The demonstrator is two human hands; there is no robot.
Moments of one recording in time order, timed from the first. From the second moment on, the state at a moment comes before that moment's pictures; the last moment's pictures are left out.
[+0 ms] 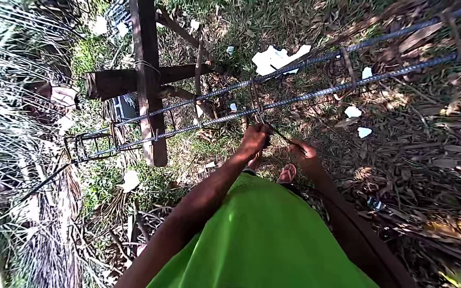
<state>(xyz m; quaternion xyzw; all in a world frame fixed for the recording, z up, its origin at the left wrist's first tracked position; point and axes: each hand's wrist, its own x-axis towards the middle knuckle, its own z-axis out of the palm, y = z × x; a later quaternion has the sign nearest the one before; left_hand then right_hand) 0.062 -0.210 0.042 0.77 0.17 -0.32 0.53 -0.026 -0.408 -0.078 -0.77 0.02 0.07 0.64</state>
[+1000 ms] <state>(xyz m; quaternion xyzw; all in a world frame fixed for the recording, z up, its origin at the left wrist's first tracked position) 0.121 -0.158 -0.095 0.62 0.28 -0.16 0.71 0.125 -0.459 0.163 -0.90 -0.27 0.20 0.28</state>
